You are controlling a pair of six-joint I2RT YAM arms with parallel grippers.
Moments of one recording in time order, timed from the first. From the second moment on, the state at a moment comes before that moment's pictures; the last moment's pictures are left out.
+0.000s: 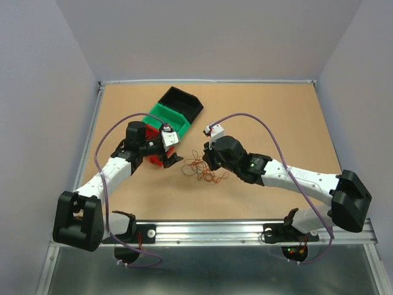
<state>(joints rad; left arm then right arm) -0.25 1.21 0.68 -0.03 0.84 0.69 0.97 1.37 0.93 -0.09 0.24 0.29</state>
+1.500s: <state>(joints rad) -0.44 1.21 0.62 -0.07 0.88 0.87 0.97 1.20 0.82 0.06 0.20 0.32</state>
